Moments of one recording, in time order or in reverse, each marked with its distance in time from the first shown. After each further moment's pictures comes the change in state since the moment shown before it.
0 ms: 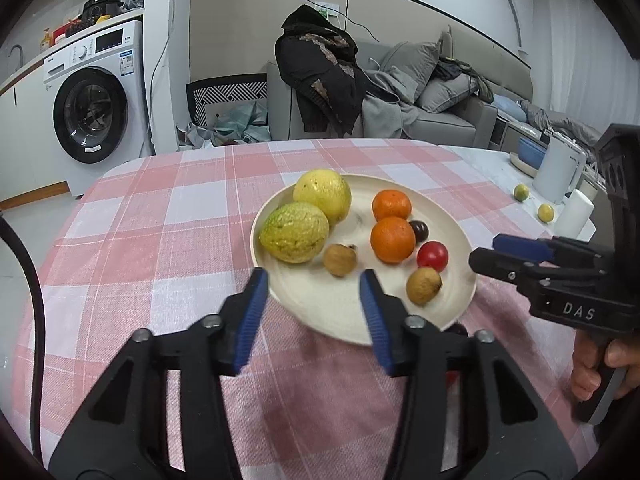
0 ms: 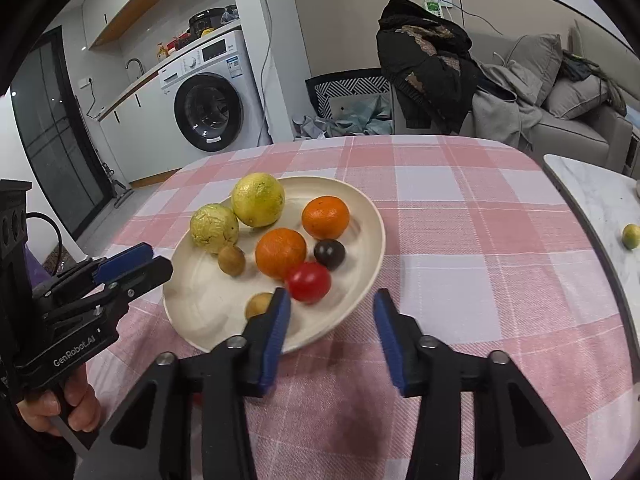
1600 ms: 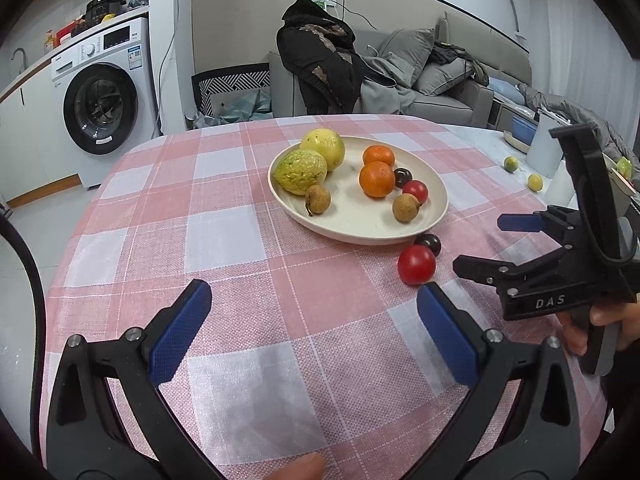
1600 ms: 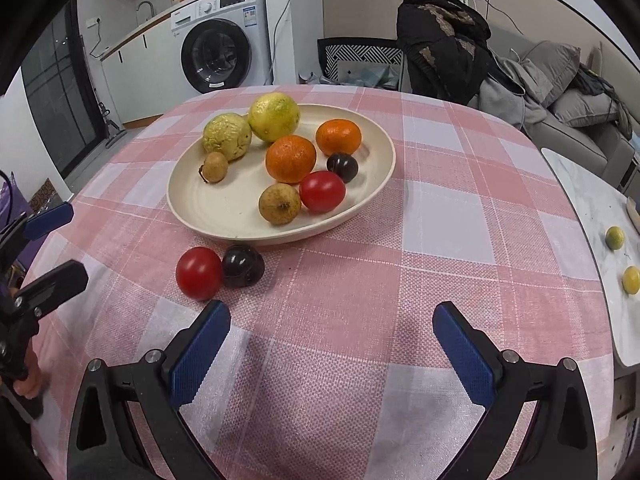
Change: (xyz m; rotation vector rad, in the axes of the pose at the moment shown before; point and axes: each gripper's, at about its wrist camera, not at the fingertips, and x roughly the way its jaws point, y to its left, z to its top) left arm -0.073 -0.005 -0.052 0.026 0.044 0.024; right arm -0.001 0.020 -0.042 -0.136 0.151 -0.055
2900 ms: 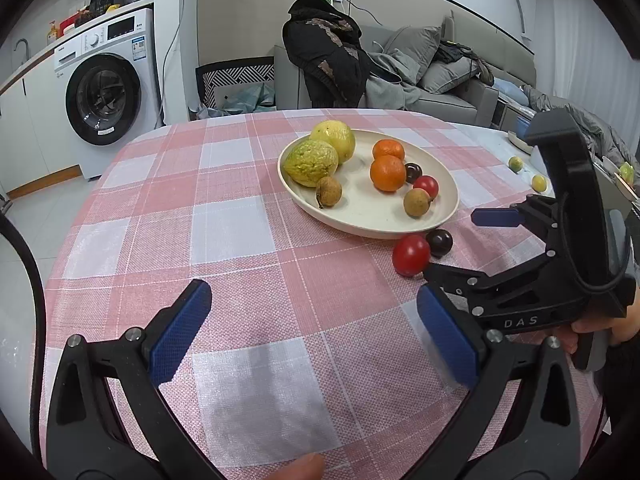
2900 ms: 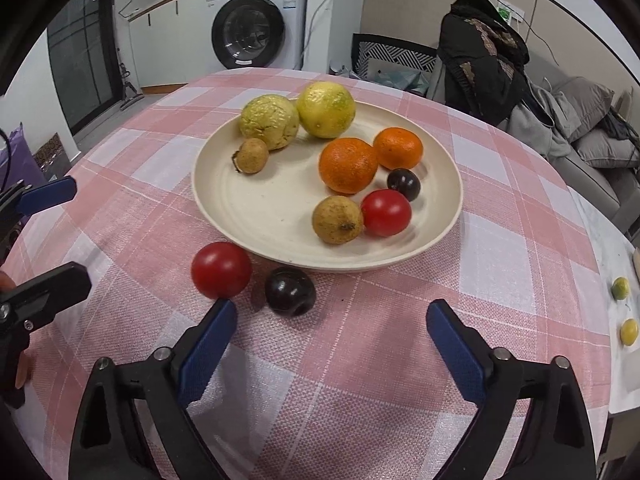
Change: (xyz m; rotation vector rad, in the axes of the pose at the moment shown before) left arm 0.007 0.011 -0.002 -0.027 0.019 -0.002; right arm 0.023 0.039 0.014 -0.165 0.015 0.011
